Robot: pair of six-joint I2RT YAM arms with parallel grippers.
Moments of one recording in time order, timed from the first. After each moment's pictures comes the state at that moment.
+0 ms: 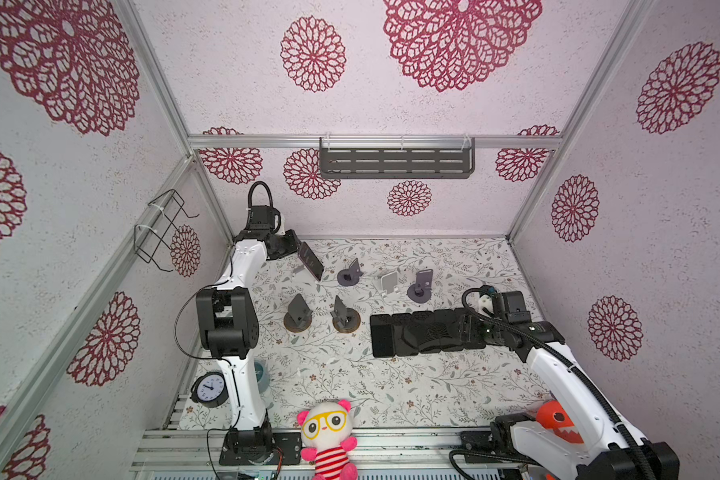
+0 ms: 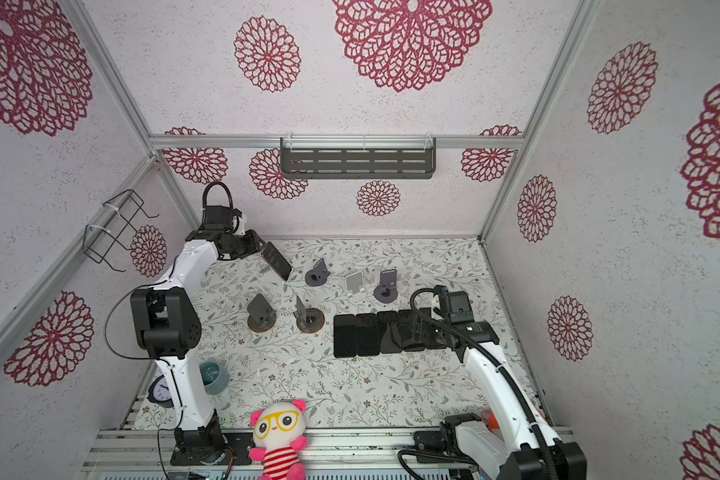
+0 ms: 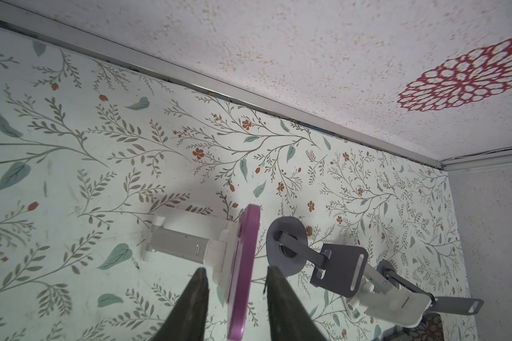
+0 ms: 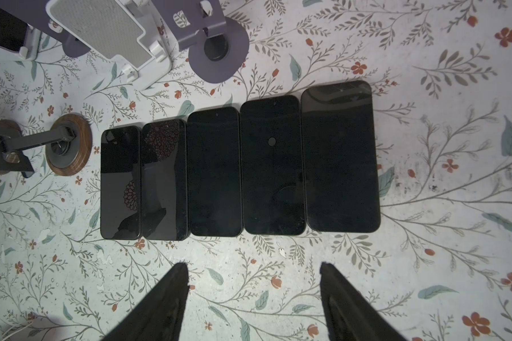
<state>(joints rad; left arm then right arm) 0.01 2.09 1.86 -0.62 0.31 -0.31 0.18 1.02 0.80 -0.75 -0.14 0.26</state>
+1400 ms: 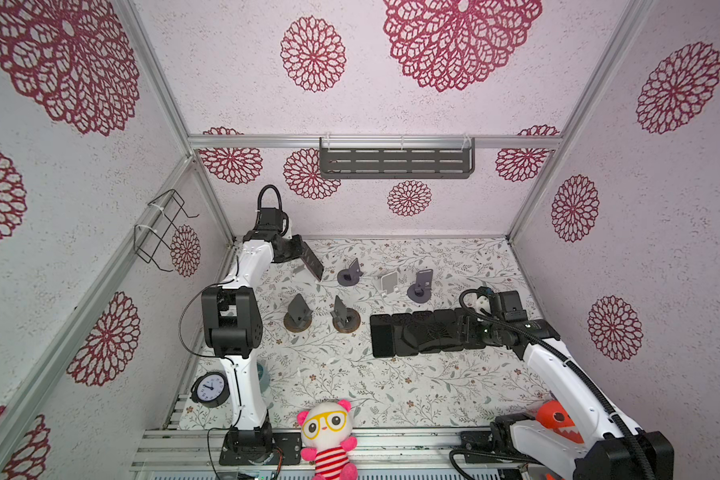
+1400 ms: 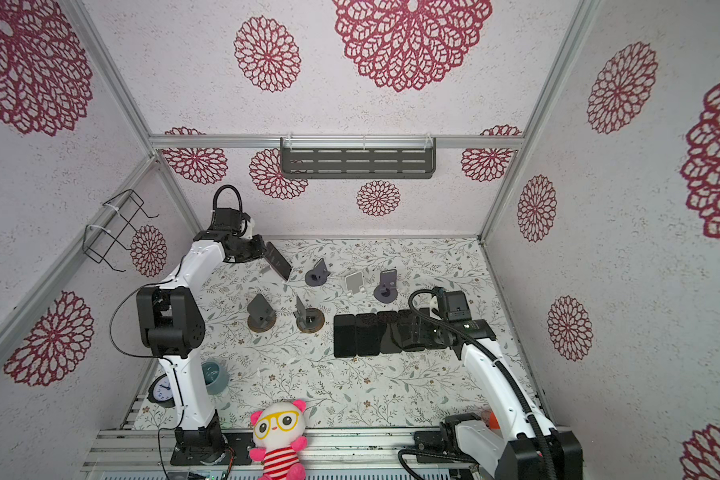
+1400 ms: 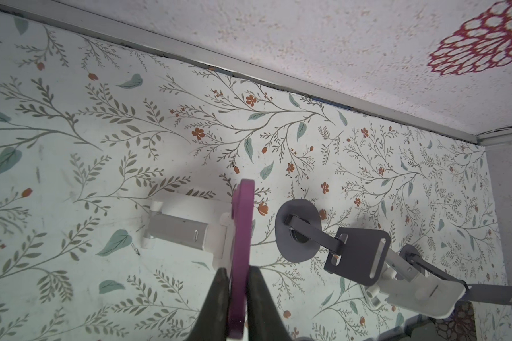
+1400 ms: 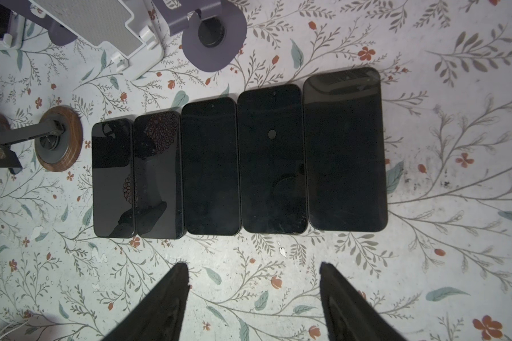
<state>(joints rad) -0.02 2.10 1.87 -0.67 0.26 -0.27 0.18 1.06 0.79 -0.74 -0.15 0.26</state>
